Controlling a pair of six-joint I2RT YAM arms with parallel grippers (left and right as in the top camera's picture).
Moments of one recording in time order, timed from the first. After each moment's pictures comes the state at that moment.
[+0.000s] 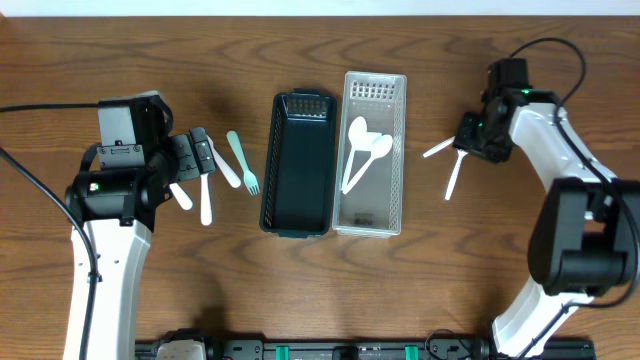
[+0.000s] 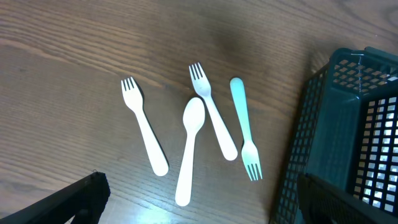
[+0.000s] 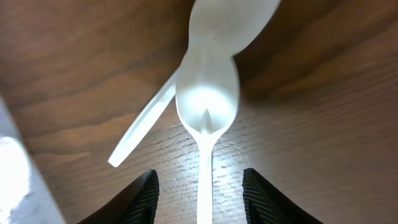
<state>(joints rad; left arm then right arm) 0.04 1.22 1.18 -0.89 -0.04 -0.20 -0.01 1.96 1.38 -0.80 -0.06 0.37</state>
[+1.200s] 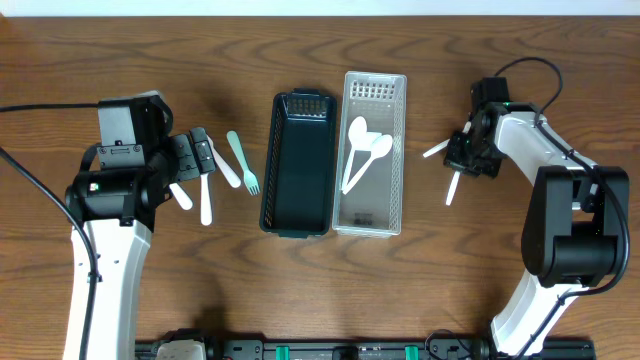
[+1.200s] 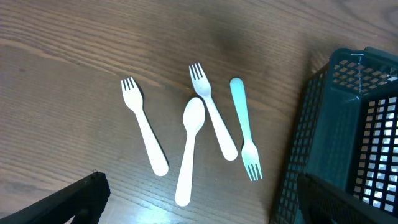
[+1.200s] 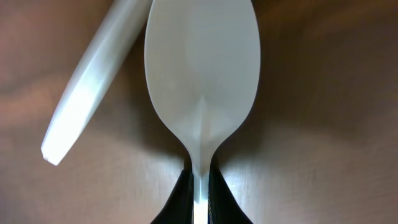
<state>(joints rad) 0.04 1.22 1.18 -0.89 -0.04 -0.20 0.01 1.99 1.30 -0.81 -0.06 0.40</state>
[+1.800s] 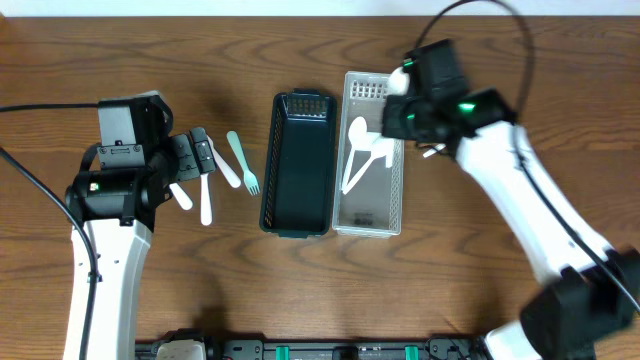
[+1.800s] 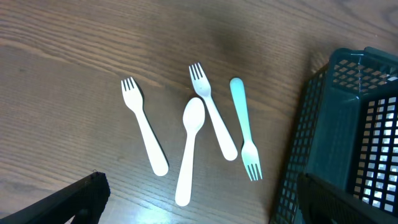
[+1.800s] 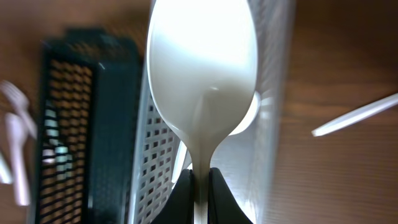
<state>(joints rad) 0.04 1.22 1.18 -0.89 -0.04 -0.20 0.41 1.75 1.49 -0.82 -0.05 0.47</state>
